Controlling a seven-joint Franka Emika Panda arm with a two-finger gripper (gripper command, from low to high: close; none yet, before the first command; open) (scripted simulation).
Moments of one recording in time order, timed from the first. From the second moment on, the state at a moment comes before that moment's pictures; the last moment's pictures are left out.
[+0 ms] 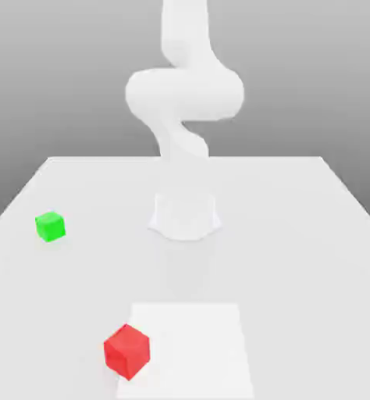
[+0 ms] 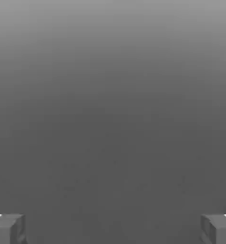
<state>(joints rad) -0.03 -0.71 0.01 -2.33 -0.01 2.34 0.85</state>
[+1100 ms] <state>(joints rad) -0.21 0.33 0.01 -2.55 -0.01 2.88 1.21</state>
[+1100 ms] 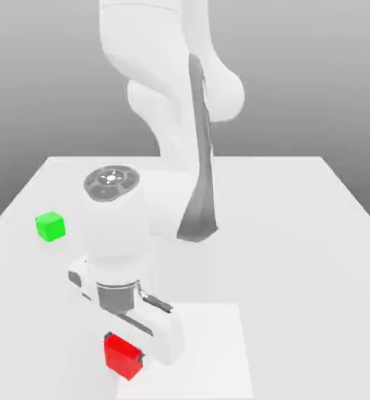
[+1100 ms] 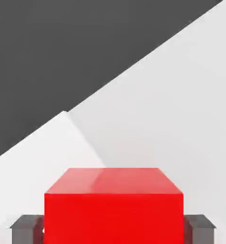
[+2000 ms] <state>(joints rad) -0.69 -0.16 -0.30 -2.76 -0.33 2.64 1.16</state>
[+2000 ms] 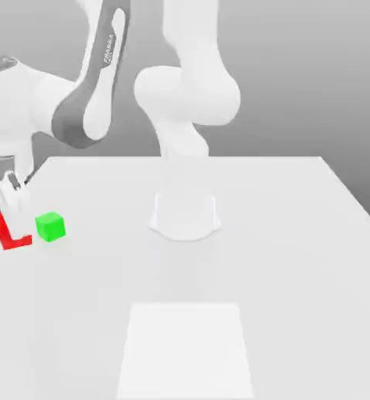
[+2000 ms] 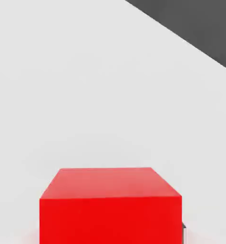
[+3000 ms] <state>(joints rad) -0.82 -0.06 -0.67 -2.92 -0.11 2.87 0.79</state>
